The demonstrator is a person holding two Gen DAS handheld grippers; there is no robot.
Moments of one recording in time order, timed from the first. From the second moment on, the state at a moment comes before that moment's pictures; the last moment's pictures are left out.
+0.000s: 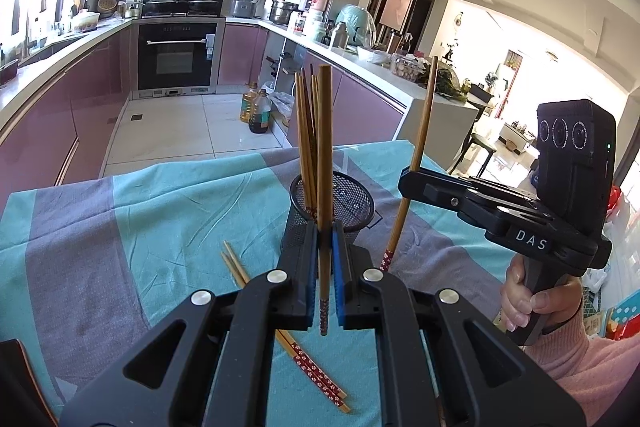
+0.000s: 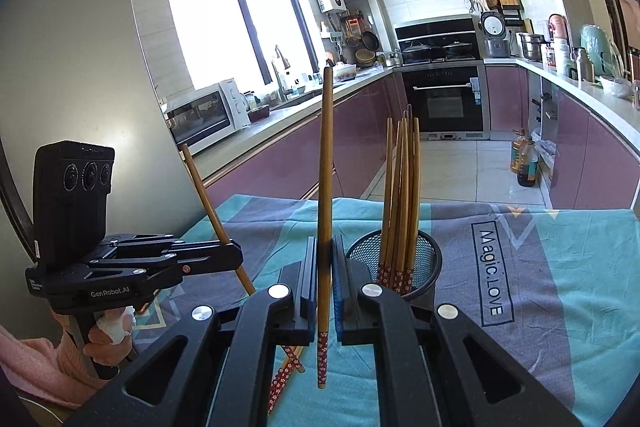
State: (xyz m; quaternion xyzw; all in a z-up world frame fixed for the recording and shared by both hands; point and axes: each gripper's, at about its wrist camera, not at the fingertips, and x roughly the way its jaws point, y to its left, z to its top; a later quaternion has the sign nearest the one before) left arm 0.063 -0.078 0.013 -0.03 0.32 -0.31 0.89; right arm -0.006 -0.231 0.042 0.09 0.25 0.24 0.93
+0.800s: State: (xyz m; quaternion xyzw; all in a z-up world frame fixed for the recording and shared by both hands) left arm 0.075 -0.081 0.044 -0.02 0.28 -0.33 0.90; right arm 0.009 -0.243 0.066 0.09 0.23 0.24 0.94
